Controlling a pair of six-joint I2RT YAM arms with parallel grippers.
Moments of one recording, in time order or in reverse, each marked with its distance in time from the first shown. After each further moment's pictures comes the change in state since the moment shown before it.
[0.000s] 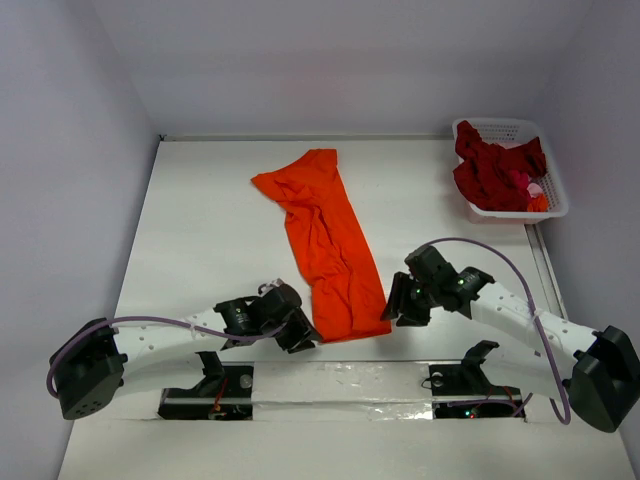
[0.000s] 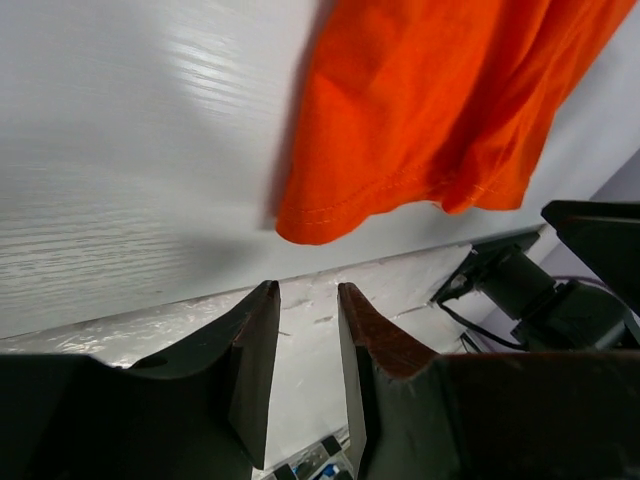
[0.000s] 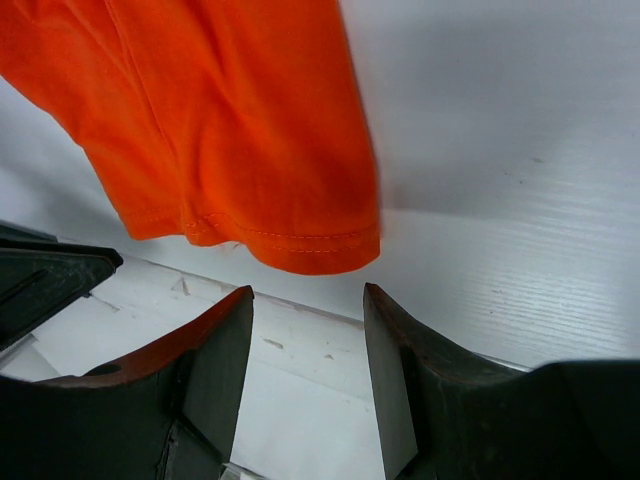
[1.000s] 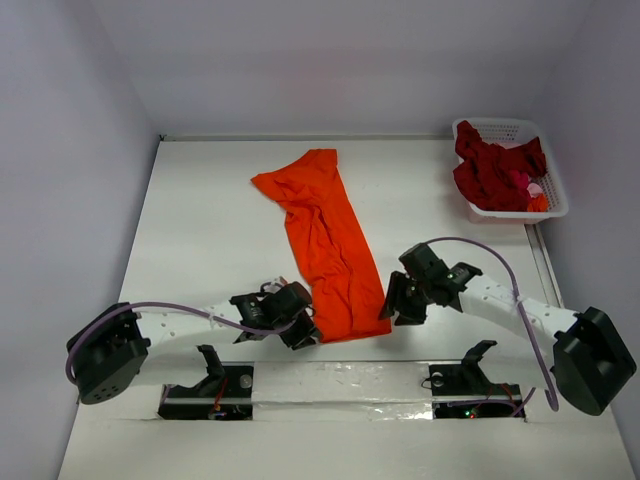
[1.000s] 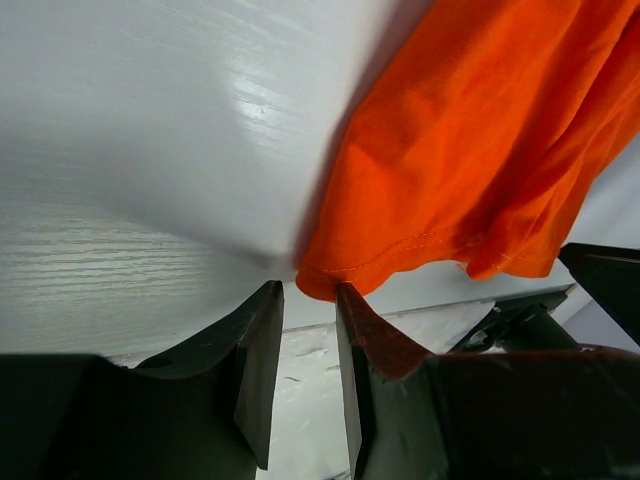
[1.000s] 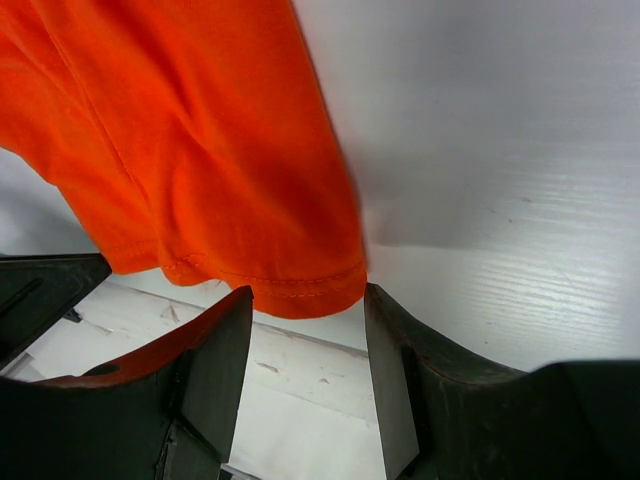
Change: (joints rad) left arm -0.008 0.145 0.063 -0.038 -0.078 -0.023; right arm -0.021 0.105 0.000 0.050 0.005 0.000
